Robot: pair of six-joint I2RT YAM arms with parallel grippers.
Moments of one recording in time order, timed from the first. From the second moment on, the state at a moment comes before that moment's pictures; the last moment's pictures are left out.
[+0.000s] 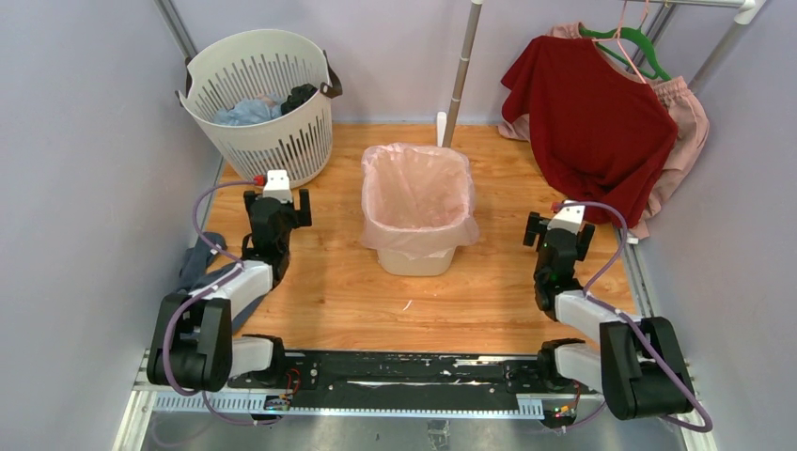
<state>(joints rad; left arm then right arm) -0.11 1.25 0.45 0.55 -0.30 0.06 0.13 1.13 0.24 0.65 0.51 -0.04</state>
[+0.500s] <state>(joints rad) -0.08 1.17 0.23 0.75 -0.16 0.06 0.12 1.37 0.12 1.02 0.40 -0.10</state>
